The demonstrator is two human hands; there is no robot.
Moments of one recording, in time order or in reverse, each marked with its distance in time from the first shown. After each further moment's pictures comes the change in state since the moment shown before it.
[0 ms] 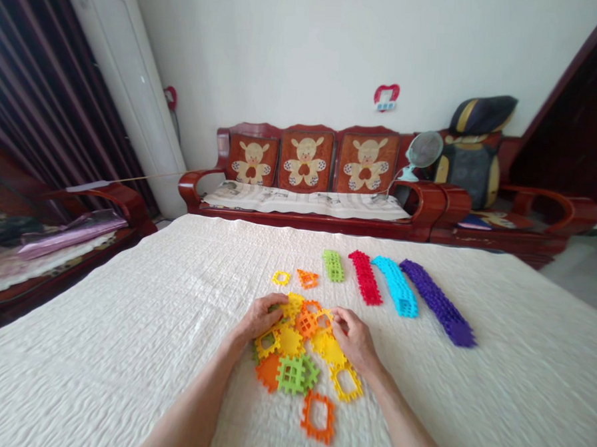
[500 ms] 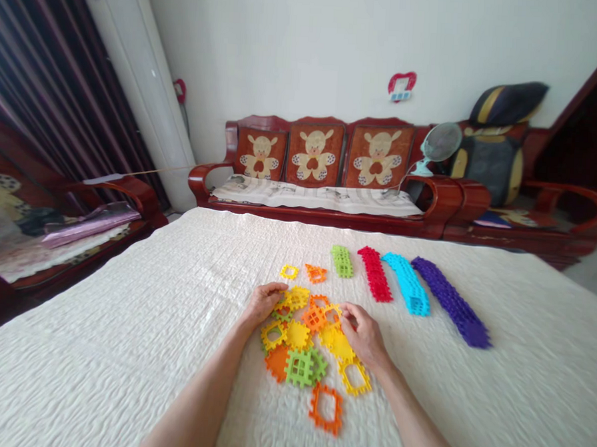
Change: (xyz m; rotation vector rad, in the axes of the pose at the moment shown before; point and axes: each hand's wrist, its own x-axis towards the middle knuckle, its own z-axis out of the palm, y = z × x) left_hand 0.008 -0.006 0.001 -0.215 0.239 -0.328; right_hand 0.000 0.003 0.001 -0.008 -0.010 0.004
